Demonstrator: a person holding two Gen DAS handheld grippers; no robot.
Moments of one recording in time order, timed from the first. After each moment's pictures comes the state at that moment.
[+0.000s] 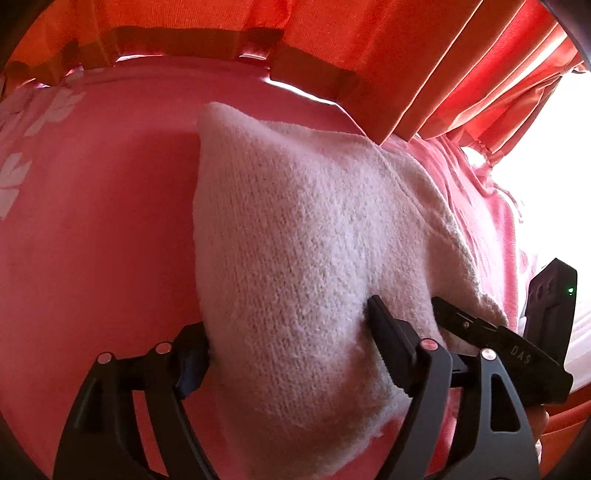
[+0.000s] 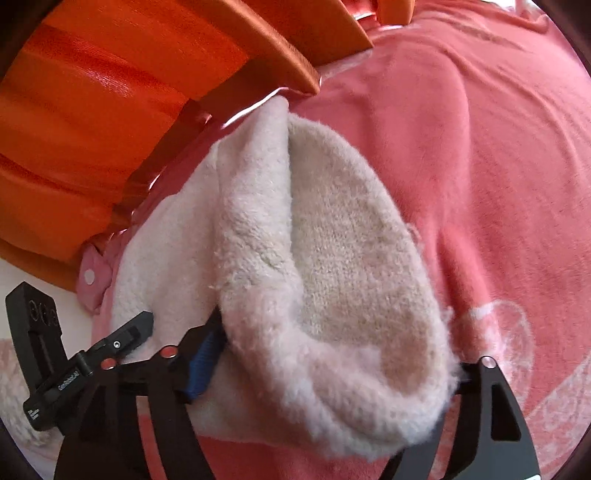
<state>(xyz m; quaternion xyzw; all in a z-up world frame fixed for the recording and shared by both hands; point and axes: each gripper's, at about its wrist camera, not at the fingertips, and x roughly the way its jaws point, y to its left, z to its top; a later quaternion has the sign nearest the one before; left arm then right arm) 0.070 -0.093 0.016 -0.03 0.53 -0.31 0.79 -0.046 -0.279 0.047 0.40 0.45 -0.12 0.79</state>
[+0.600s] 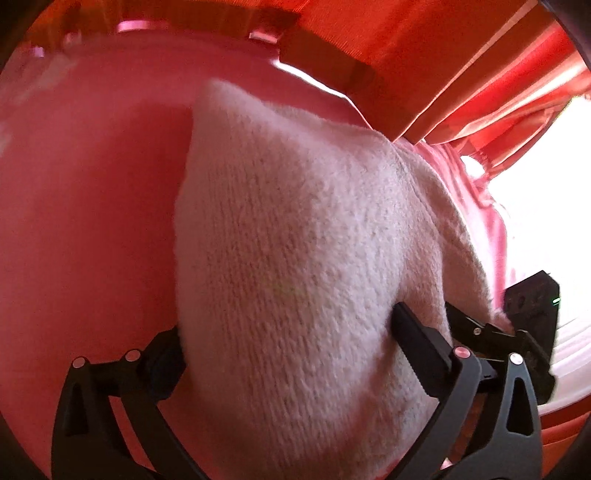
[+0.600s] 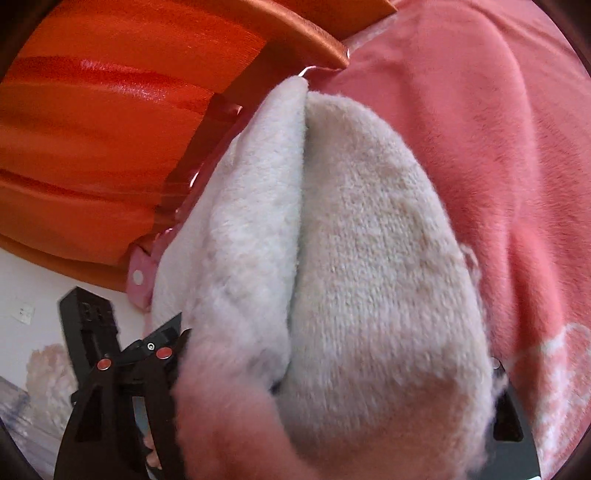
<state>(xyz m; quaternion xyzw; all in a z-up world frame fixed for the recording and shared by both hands) 0.104 -0.102 -0.012 -0.09 0.56 -0.32 0.76 -0.028 -0.290 0.028 0.48 0.42 -0.02 0.77</state>
